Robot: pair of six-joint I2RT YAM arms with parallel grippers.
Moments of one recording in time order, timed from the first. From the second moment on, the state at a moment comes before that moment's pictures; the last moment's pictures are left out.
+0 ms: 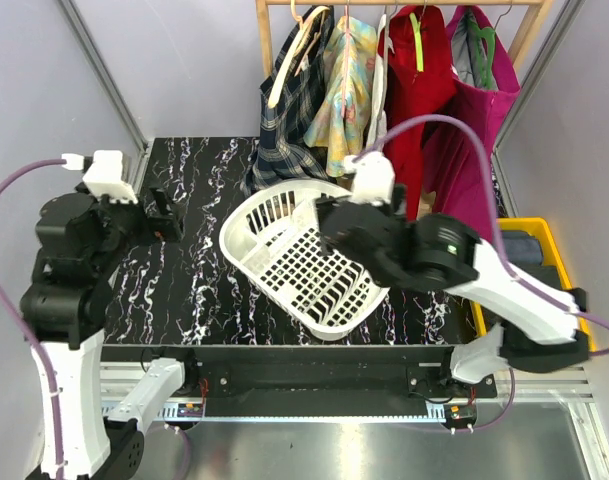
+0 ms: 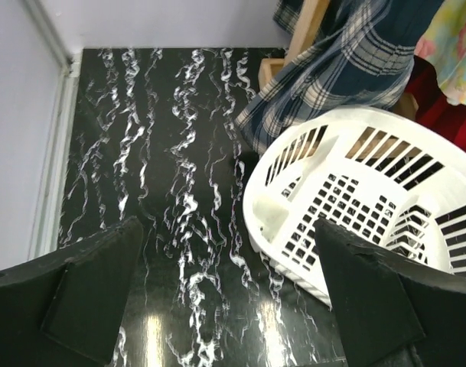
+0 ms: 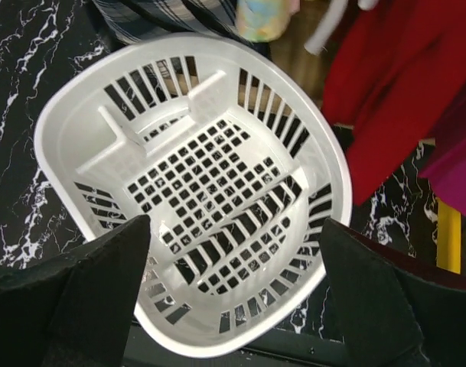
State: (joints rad) left arm -0.07 0.85 1.57 -1.02 0.08 -0.08; right arm 1.28 1.50 2.02 -1.30 0.90 0.67
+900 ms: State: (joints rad) left arm -0.17 1.28 1.11 -0.50 0.25 0.09; right arm 1.28 1.11 1.28 -1.32 0.81 1.47
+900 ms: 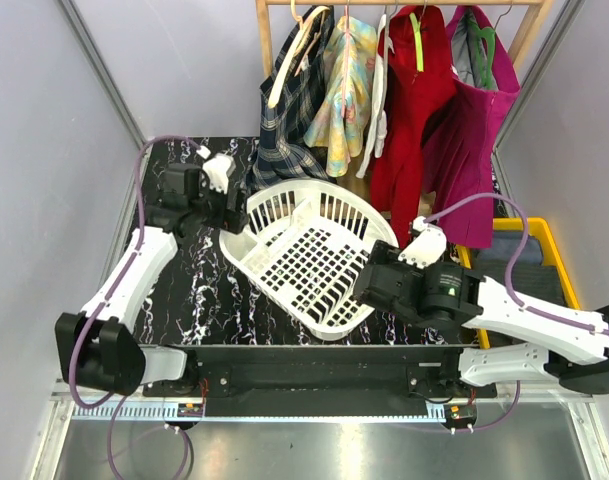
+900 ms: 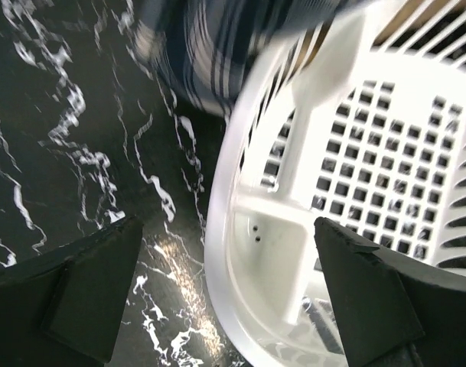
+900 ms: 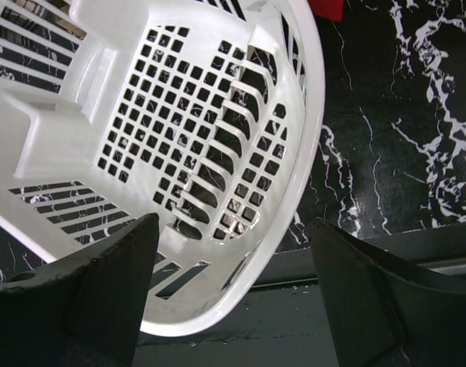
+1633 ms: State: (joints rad) left arm -0.18 1.30 0.95 -0.47 0.26 0.14; right arm 0.84 1.17 1.05 -1.09 0.58 1.38
